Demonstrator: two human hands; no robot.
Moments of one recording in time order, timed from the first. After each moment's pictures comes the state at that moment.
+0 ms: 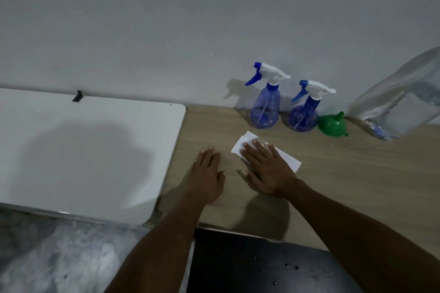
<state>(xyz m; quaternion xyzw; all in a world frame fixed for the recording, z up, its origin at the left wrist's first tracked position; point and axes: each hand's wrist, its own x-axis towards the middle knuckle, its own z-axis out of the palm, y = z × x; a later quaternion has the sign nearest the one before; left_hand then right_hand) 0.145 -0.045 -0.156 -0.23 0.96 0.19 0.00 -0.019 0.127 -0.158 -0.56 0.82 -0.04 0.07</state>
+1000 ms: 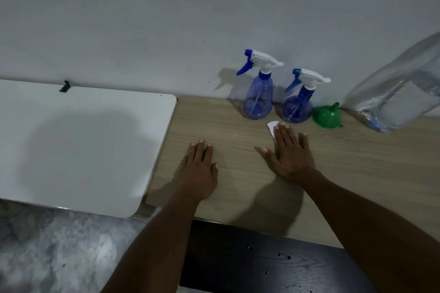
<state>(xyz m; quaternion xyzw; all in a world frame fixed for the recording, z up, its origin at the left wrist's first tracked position) 0.141 -0.030 -0.164 -0.26 0.96 0.13 0.01 -0.066 0.169 -0.167 -0.37 0.92 -0.07 0.07</state>
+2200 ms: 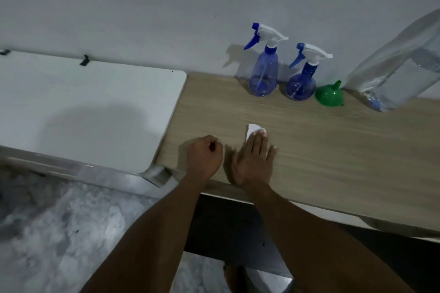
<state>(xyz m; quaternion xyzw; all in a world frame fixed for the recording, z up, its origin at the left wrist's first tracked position) 0.180 0.033 -0.118 -0.41 0.82 0.36 -0.16 0.102 0.136 -0.168 -0.27 0.95 -0.12 0.10</state>
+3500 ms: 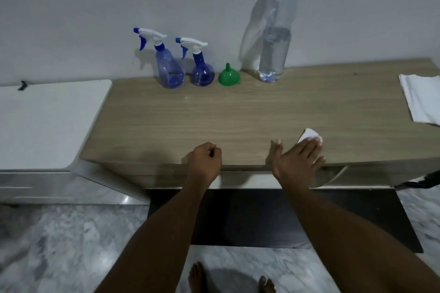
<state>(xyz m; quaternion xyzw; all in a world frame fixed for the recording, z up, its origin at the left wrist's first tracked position) 0.108 0.310 -0.099 -0.39 0.82 0.41 -0.10 -0.009 0.489 -0.168 0.03 0.98 -0.20 0.06</state>
